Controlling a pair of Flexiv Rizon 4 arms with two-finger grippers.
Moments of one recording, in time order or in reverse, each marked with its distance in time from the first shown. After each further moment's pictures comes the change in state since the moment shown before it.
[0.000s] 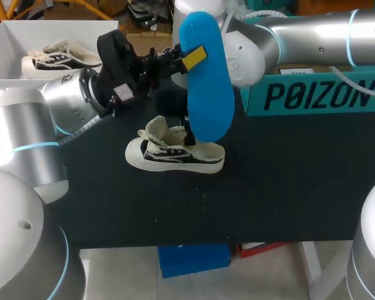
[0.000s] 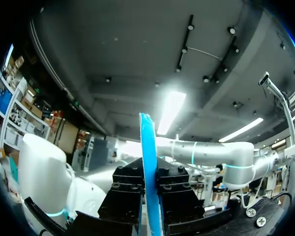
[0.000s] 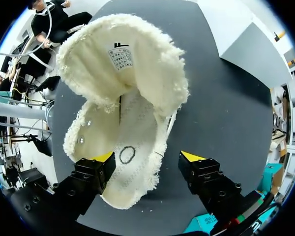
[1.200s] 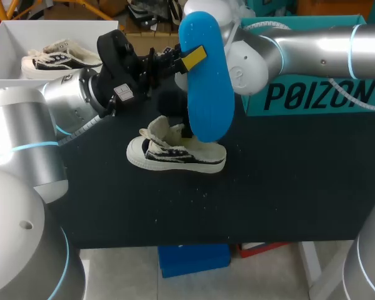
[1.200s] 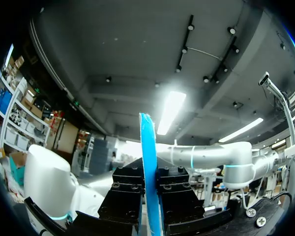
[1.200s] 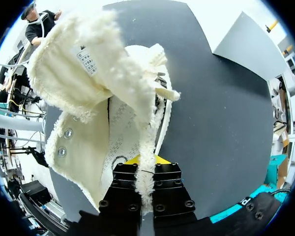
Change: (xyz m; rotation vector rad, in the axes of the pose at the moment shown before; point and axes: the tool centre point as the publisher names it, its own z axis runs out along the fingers) left arm 0.000 0.000 0.000 0.001 0.000 0.000; right arm -0.010 -0.001 0.012 -0.057 -0.026 0.098
